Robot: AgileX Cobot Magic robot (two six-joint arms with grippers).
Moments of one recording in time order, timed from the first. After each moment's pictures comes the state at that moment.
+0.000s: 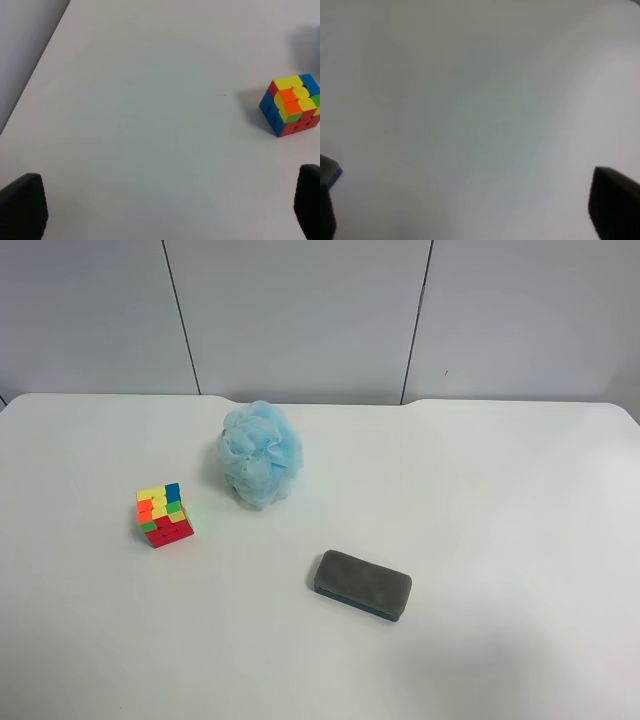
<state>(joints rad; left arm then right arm) 0.12 -0.01 -0.51 0.03 1.05 -0.02 0.10 0.00 -0.50 0.02 1.08 -0.02</state>
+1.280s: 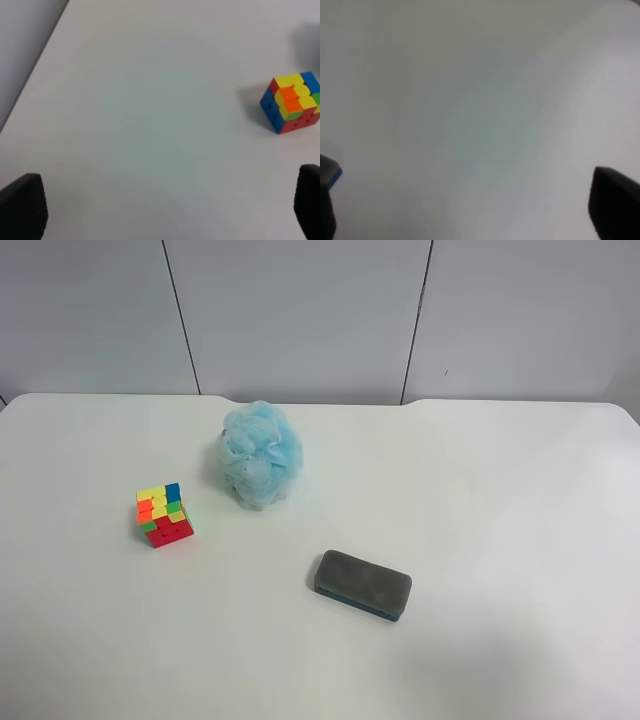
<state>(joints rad) 0.12 0.06 -0.54 0.03 1.07 -0.03 0.10 0.00 -0.50 0.02 1.08 -0.02</state>
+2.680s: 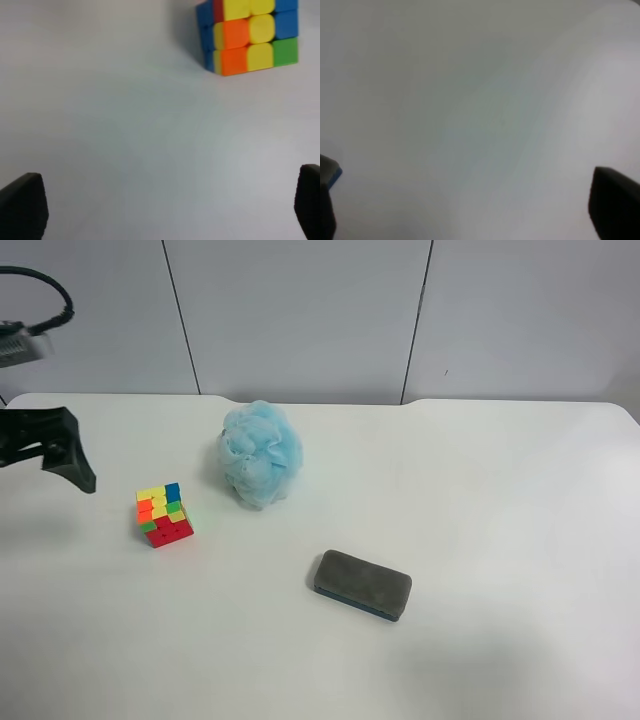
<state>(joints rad) -0.18 1.31 -0.85 -0.07 0.86 -0.40 0.10 0.00 -0.50 0.02 1.08 -0.02</state>
